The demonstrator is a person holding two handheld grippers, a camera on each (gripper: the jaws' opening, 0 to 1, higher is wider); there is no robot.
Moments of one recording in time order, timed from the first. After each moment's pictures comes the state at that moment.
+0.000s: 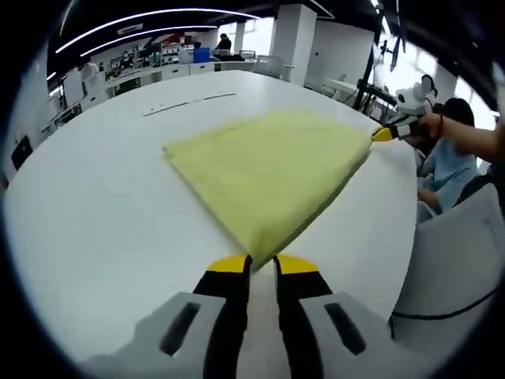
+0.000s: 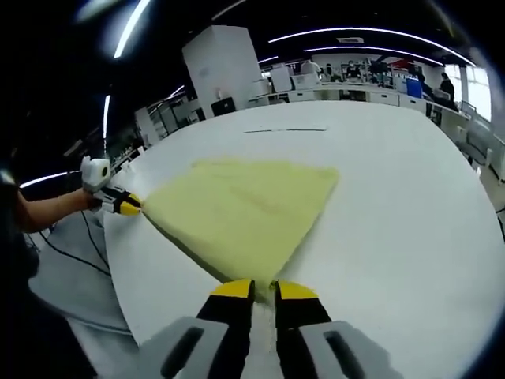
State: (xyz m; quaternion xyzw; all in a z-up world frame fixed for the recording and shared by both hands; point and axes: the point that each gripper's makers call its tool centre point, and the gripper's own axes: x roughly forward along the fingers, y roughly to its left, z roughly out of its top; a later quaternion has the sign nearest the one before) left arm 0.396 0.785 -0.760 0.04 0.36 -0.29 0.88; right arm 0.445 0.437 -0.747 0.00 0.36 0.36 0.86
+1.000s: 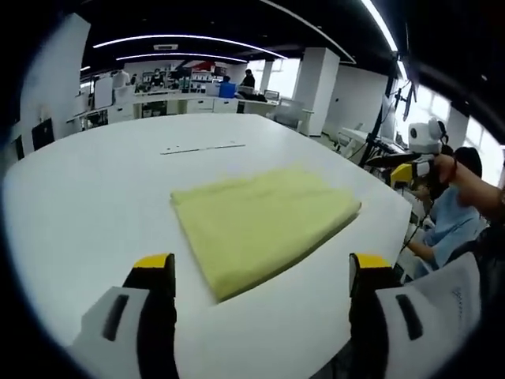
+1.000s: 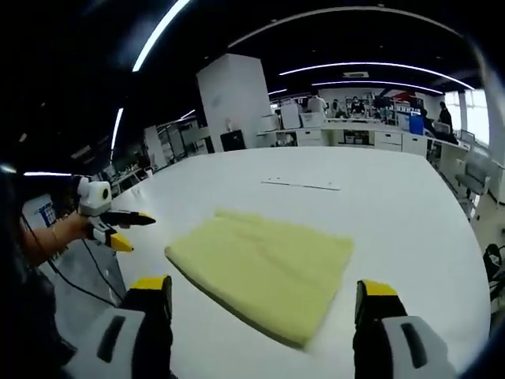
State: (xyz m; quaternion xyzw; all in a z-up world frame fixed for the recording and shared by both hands) left arm 0.392 0.752 -0.676 -0.03 0.27 -0.24 0.93; right arm 0.442 0.476 -0.651 0.00 0.27 0.37 0.89
